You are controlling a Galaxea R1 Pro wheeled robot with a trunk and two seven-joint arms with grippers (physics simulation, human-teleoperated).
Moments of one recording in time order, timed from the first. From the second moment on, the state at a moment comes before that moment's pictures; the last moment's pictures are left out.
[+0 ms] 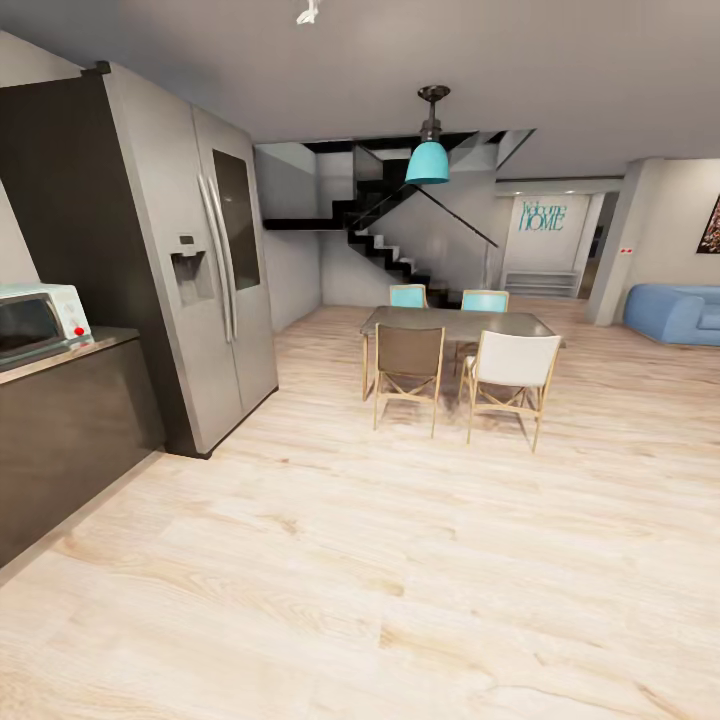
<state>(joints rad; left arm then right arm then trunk) 0.00 0.02 0.00 0.00 0.00 0.00 0.00 0.00 0.02 0.00 -0.08 0.00 -0.10 0.00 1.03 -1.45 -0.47</state>
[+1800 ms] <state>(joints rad) -0.01 0.00 0.01 -0.27 0.01 -0.28 0.00 0.00 -0.01 -0.01 -0.40 0.00 -0.25 -0.08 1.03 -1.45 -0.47</state>
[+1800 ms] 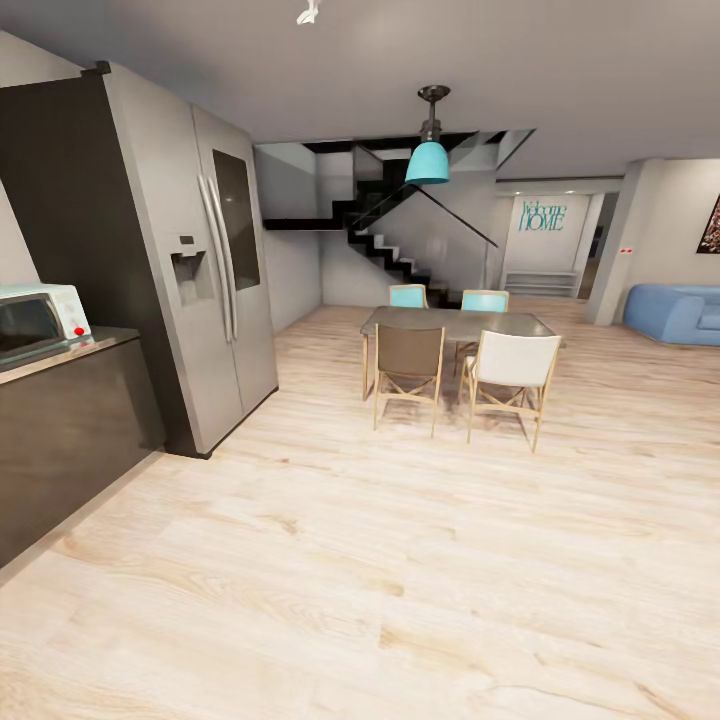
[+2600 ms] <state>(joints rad) -0.01 0.01 0.00 -0.29 0.01 -0.28 0.00 0.00 -0.03 -0.01 -0.47 -0.01 -0.36 -0.08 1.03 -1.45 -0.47</state>
